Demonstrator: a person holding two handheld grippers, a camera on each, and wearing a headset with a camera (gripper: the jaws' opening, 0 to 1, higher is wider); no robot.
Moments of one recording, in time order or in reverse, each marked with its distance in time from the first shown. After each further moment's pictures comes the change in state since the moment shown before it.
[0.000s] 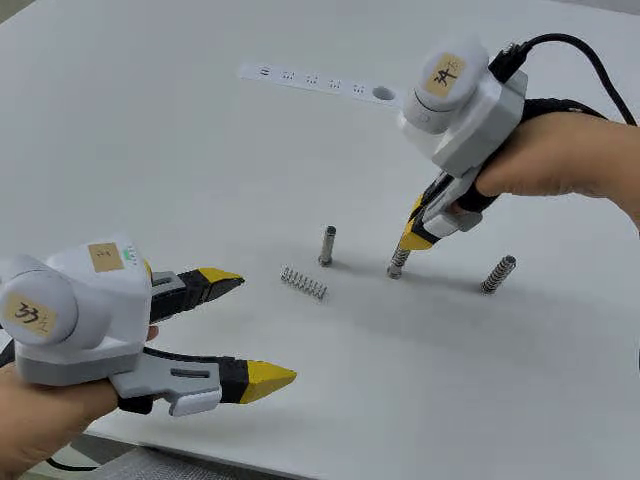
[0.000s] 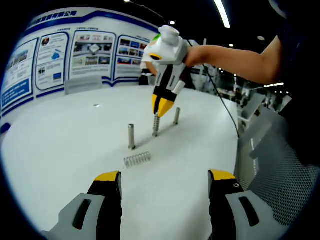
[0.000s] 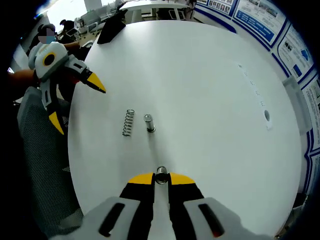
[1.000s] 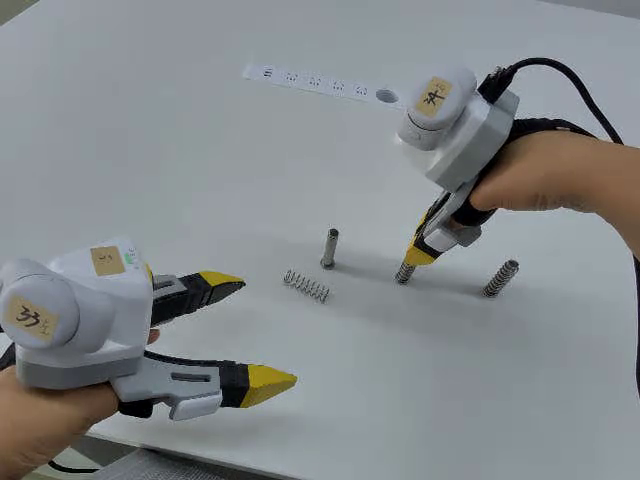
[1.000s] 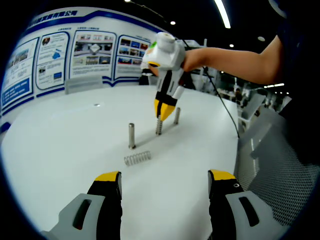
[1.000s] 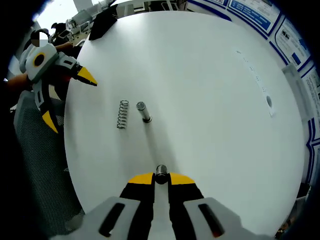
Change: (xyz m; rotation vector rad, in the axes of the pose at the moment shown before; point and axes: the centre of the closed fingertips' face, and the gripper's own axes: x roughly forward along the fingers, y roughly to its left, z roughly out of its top) left arm -0.001 0.000 -0.002 -0.005 -0.001 0.000; right arm 0.004 0.005 -0.018 0.065 0.067 0.007
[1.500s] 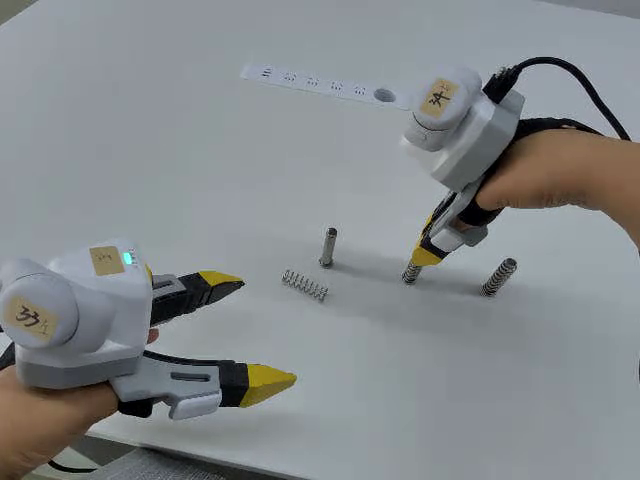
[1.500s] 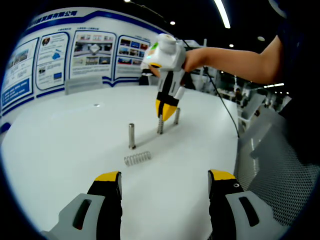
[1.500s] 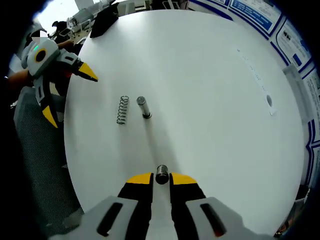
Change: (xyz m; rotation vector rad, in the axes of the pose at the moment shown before) left arm 0.000 0.000 0.000 0.002 -0.001 0.001; right arm 0.002 -0.002 -0.007 -0.018 0.008 0.002
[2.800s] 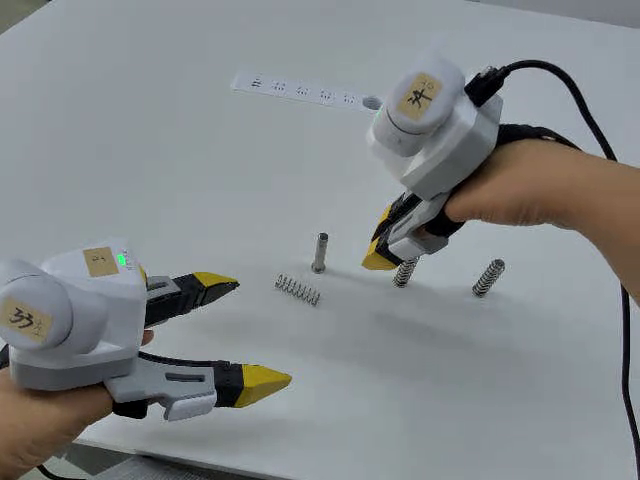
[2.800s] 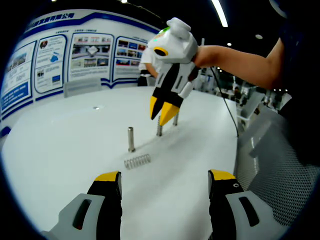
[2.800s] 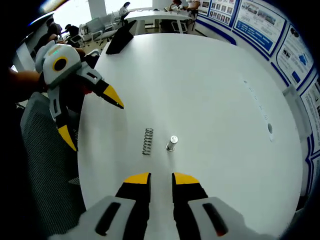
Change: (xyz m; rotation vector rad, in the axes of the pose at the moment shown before) left arm -0.001 -0.001 0.006 0.023 0.000 -0.004; right arm -0.011 0.043 0.051 -0.062 -0.191 -0.010
